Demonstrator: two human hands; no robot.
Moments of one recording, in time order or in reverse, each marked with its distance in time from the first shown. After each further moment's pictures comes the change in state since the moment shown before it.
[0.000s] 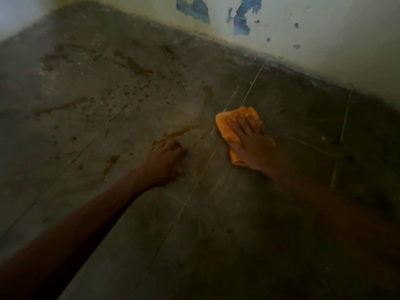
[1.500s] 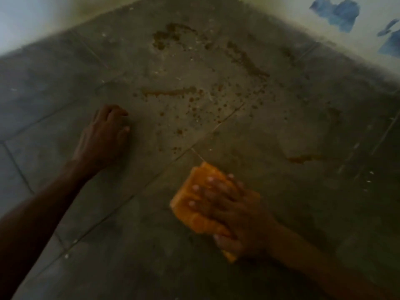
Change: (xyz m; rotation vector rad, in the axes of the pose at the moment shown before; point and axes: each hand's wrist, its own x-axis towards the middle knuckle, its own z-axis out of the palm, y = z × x) left_hand -0.158 -0.342 0.018 -0.110 0.584 -0.506; right_hand 0.028 -0.291 0.024 0.002 -0.135 -0.835
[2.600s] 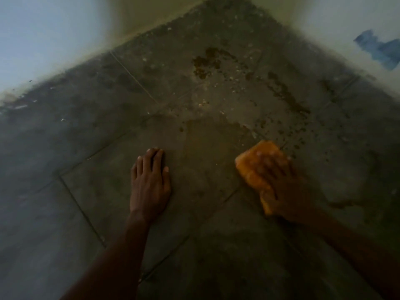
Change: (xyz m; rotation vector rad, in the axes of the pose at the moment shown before) left_hand -0.013 -0.010 -0.001 -0.050 -0.102 -0.296; right_hand 0.093 0.106 -0.020 -0.116 0.022 0.409
